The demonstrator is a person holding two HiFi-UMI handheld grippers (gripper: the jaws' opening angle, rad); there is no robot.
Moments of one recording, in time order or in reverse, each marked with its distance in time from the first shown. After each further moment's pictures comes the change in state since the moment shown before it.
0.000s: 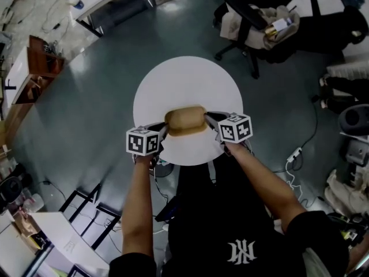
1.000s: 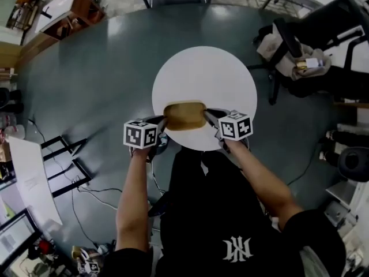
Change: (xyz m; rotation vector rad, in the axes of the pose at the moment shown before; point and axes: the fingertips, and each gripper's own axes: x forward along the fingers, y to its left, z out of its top) left arm -0.072 -0.019 -0.075 -0.233 -0.223 0.184; right arm 0.003 0.073 -0.022 -0.249 0.154 0.224
